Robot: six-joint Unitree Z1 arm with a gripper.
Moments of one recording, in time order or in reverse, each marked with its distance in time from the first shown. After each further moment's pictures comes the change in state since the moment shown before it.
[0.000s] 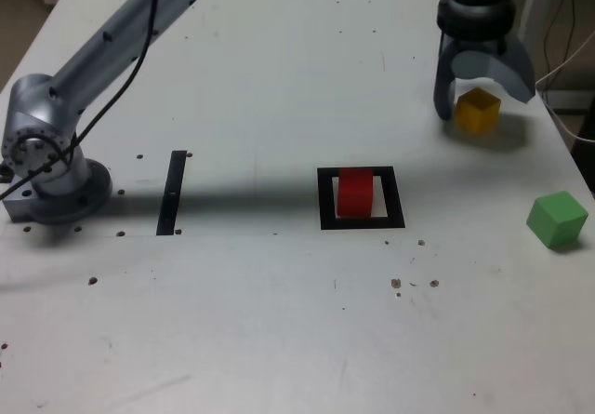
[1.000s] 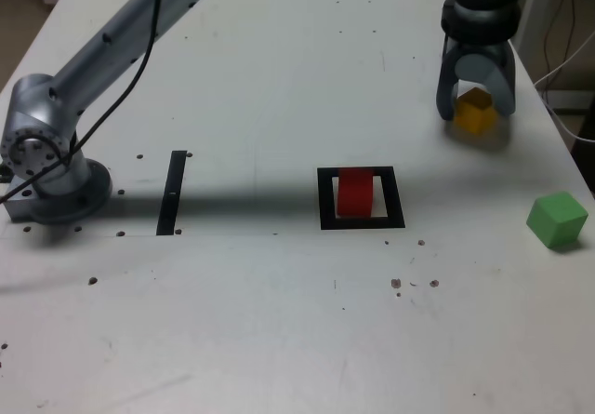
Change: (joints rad) arm -0.021 -0.003 0.002 0.001 0.048 -0.012
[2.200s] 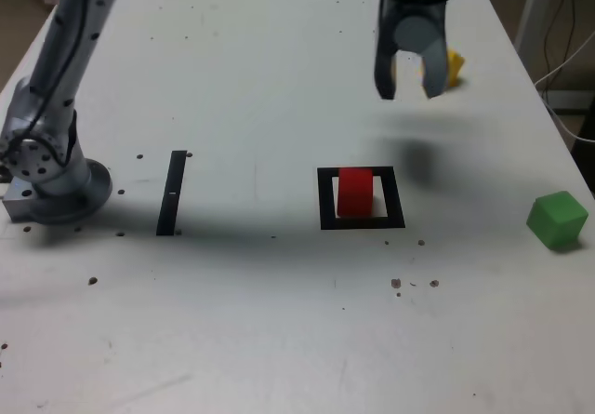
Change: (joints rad) arm -0.071 -0.340 0.357 0.056 -0.017 -0.202
